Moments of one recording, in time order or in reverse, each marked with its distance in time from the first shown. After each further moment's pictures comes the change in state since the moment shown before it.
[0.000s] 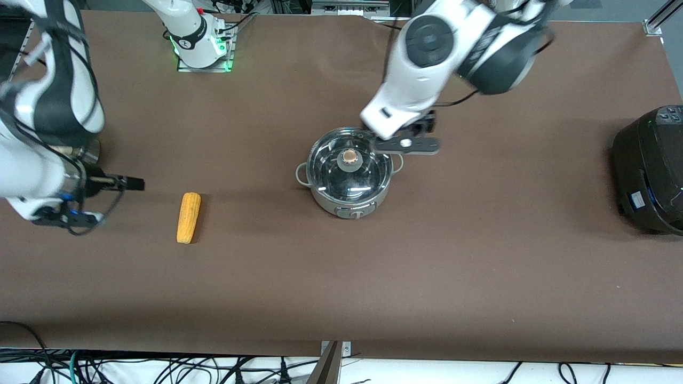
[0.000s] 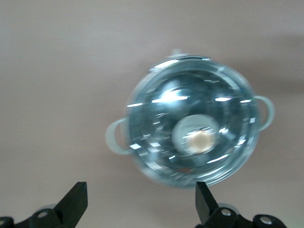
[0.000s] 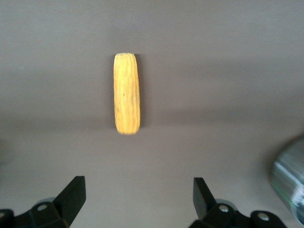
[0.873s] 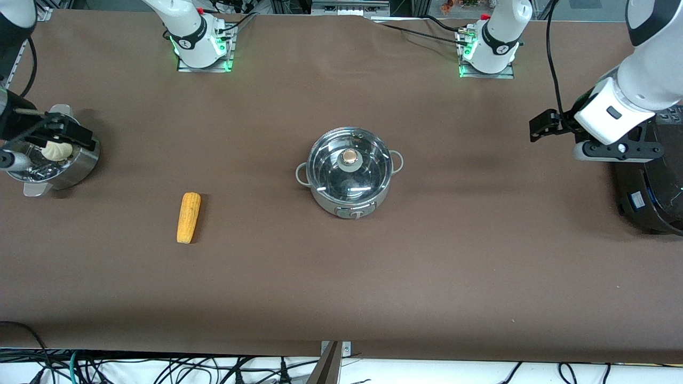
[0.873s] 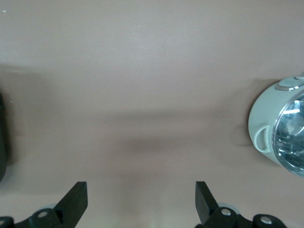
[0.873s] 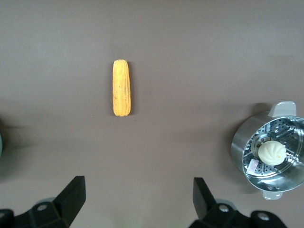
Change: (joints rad) left arm 0.533 -0.363 0.017 -0.204 0.042 -0.205 0.560; right arm -0.003 -0.288 -0.009 0.053 -0.059 -0.198 -0.001
